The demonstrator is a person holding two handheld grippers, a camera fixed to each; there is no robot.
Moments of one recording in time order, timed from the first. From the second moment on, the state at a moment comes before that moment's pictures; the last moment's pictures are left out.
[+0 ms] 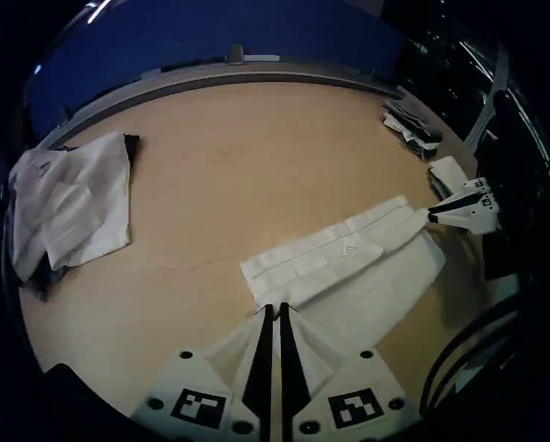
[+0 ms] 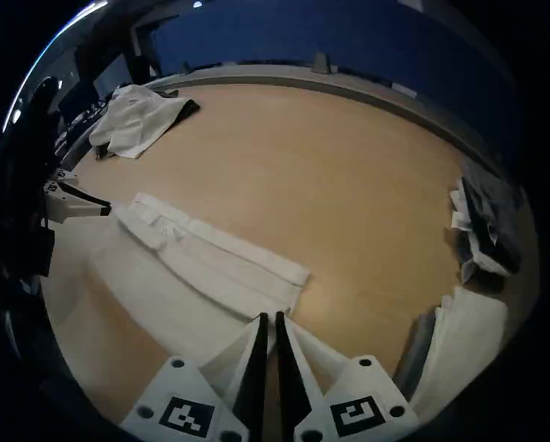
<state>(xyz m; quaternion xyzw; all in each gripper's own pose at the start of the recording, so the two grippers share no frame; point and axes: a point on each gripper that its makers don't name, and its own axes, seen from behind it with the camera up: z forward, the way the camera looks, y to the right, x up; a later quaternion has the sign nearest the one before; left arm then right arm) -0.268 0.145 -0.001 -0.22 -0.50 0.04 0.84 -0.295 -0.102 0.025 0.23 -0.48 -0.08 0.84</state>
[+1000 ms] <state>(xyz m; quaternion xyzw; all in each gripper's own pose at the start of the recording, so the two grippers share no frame) -0.263 0.131 0.017 -0.20 -0.48 0.04 0.85 -0.294 -0.098 0.053 0.19 -0.45 -0.11 0.86</state>
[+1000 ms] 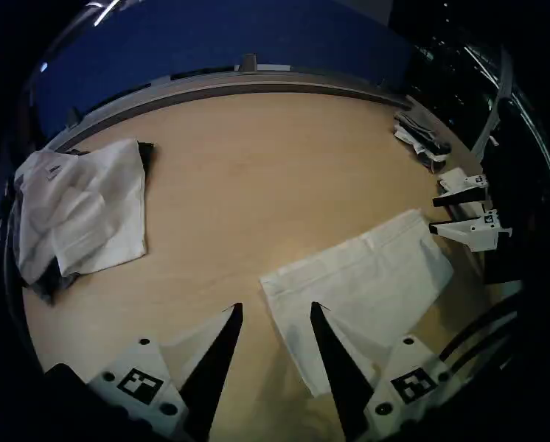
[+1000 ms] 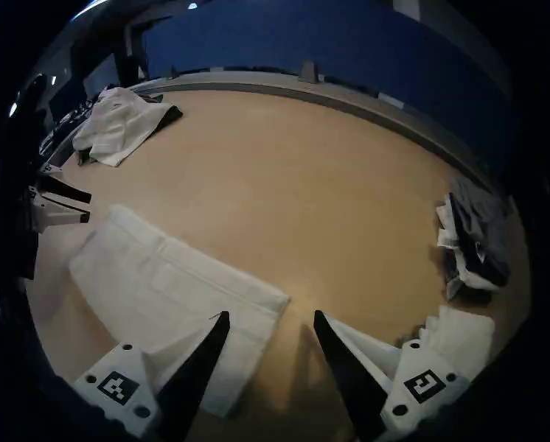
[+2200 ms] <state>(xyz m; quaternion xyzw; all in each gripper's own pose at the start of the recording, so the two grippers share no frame) -0.239 0.115 -0.078 -0.19 -0.48 0.01 0.85 -0.295 -0.103 -0.028 0.22 -0.47 -0.10 0.85</state>
